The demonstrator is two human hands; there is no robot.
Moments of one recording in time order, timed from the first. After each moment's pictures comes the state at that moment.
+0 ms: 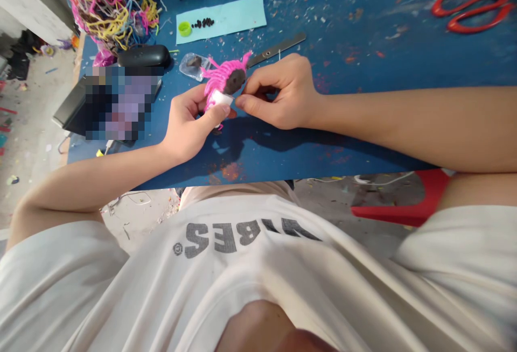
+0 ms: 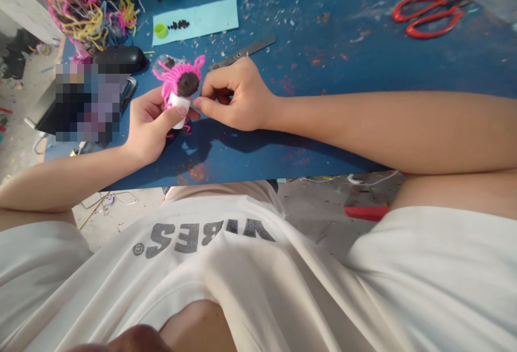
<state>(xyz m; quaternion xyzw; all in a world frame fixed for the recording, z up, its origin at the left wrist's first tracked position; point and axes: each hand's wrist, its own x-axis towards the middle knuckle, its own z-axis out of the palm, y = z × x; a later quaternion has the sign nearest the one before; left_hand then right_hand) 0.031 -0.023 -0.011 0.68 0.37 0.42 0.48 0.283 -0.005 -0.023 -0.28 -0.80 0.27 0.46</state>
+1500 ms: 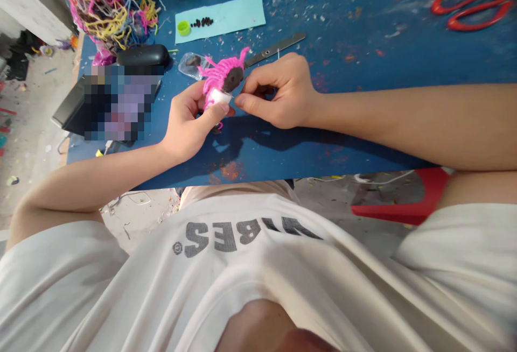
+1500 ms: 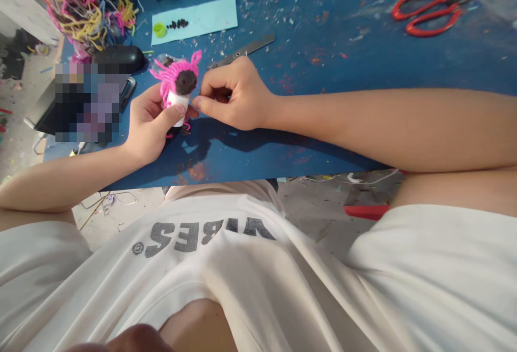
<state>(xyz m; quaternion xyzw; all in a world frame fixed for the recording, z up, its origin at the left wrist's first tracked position) 0.029 -0.022 -0.015 0.70 0.38 0.41 0.44 0.284 -0.001 -0.026 -0.27 -0.80 0.29 0.45</state>
